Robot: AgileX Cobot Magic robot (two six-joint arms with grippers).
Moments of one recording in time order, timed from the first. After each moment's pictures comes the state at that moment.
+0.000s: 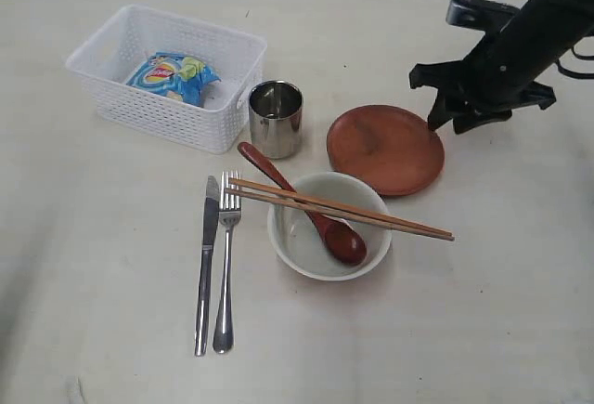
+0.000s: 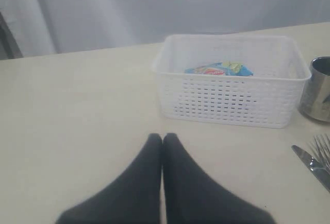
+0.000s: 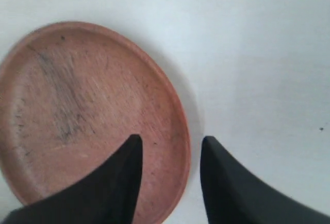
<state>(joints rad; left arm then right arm) -0.15 0.00 0.00 0.04 0.33 0.01 0.13 1.91 -1.18 0.34 0.73 -0.18</state>
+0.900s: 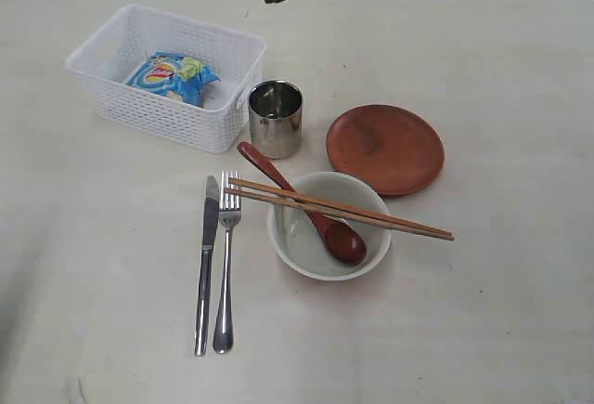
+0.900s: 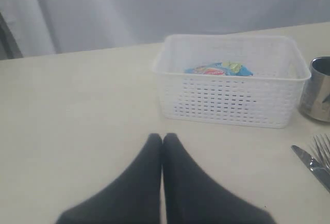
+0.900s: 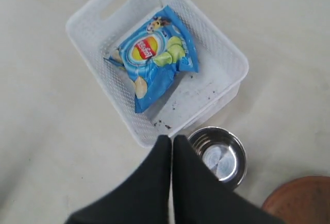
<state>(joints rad) -0.15 0.00 0.00 0.04 0.33 0.01 0.58 1.77 -1.57 0.33 0.82 -0.08</state>
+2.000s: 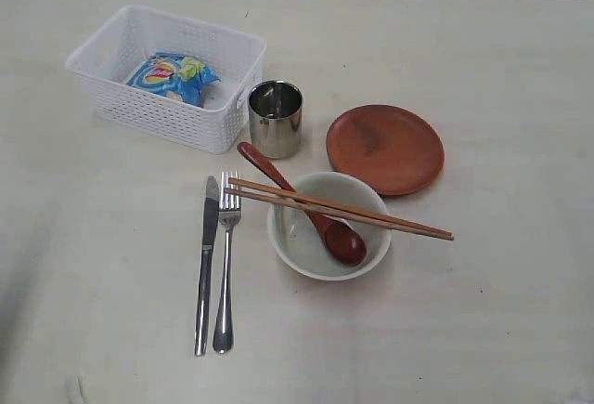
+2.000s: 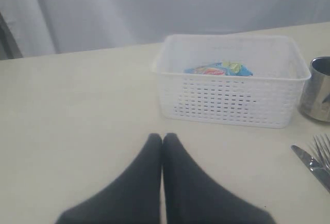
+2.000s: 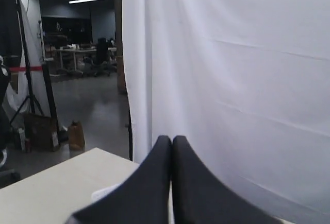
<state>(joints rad) -0.15 0.00 0.00 0.04 0.33 0.01 0.58 0.31 -0.69 0.12 0.33 -0.07</state>
